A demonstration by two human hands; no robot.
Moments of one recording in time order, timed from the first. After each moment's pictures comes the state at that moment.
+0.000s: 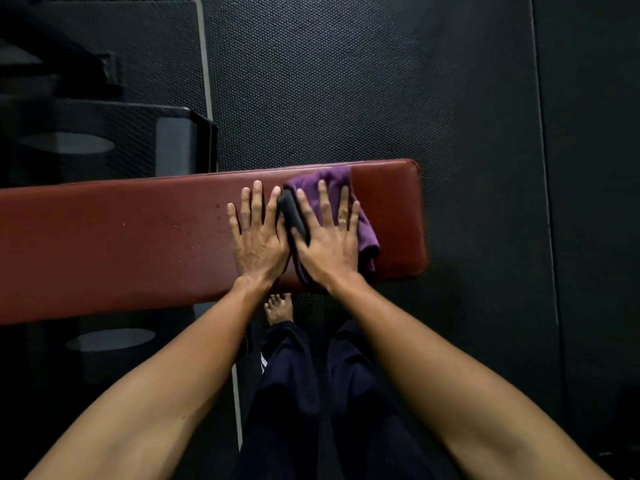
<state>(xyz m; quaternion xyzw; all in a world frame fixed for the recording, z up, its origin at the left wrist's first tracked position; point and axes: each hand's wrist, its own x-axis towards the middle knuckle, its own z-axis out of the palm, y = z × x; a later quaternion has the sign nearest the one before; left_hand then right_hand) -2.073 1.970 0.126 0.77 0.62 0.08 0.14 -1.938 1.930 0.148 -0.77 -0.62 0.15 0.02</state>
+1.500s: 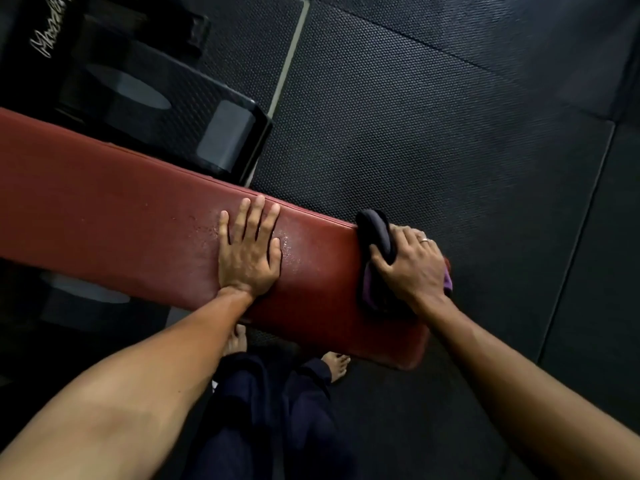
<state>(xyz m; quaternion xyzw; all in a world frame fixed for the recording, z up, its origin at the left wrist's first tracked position) -2.105 2.003 0.120 0.71 0.70 0.10 0.07 -1.802 2.035 0.159 -0.68 -0.72 0.12 -0.05</state>
